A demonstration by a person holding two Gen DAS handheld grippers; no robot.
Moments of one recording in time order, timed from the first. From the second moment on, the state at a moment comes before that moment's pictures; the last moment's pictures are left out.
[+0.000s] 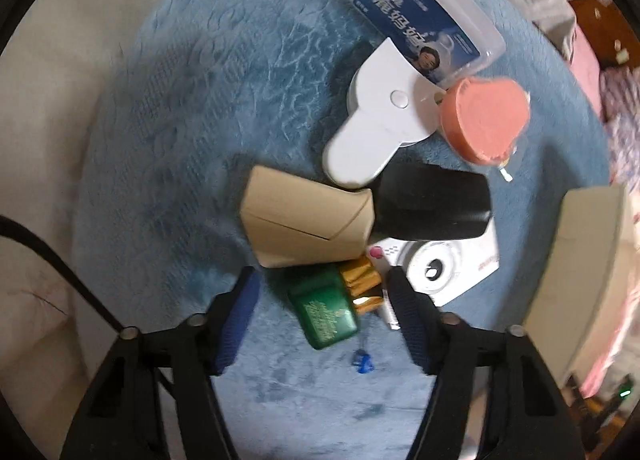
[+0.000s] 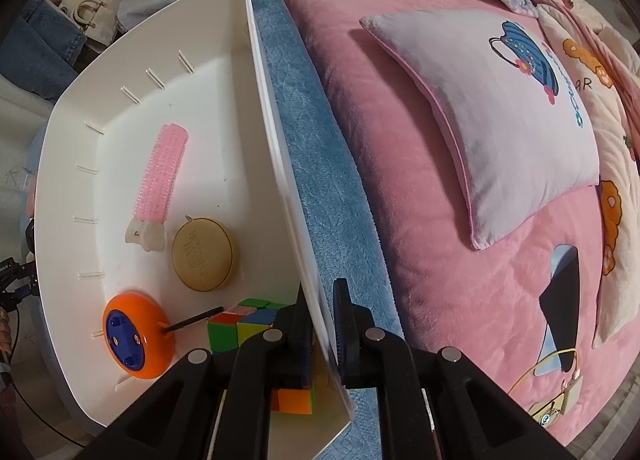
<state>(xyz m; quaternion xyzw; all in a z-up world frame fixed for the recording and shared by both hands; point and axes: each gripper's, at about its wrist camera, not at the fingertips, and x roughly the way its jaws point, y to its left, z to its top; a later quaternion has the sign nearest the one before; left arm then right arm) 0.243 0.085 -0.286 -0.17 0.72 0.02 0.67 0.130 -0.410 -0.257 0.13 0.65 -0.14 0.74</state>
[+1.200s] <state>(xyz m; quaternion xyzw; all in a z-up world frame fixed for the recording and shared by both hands) 0.118 0.028 -0.256 -0.17 0.72 0.05 0.67 0.135 -0.410 -0.259 0.11 0.67 -0.05 0.73</state>
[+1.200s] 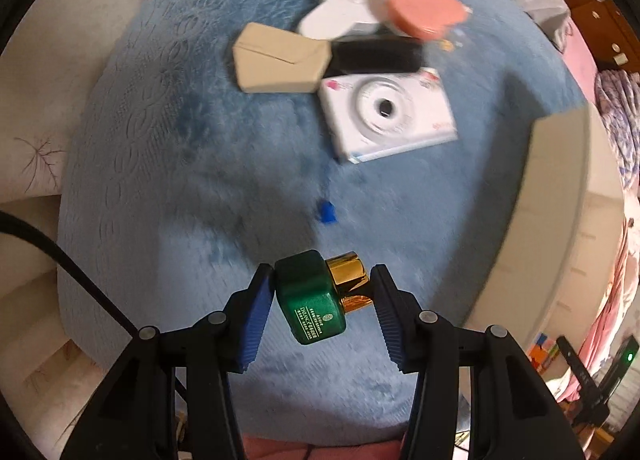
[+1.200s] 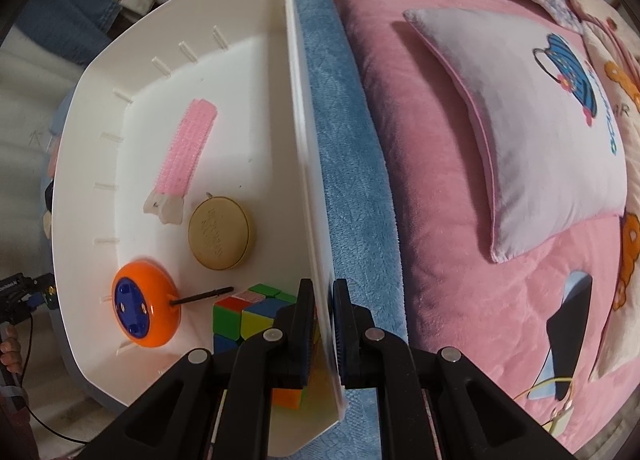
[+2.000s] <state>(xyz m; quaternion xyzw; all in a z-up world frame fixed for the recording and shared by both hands) 0.102 -0.129 -0.152 -0.02 0.63 -0.07 0.77 0.141 -0.407 -0.258 0.02 0.69 0.07 0.72</state>
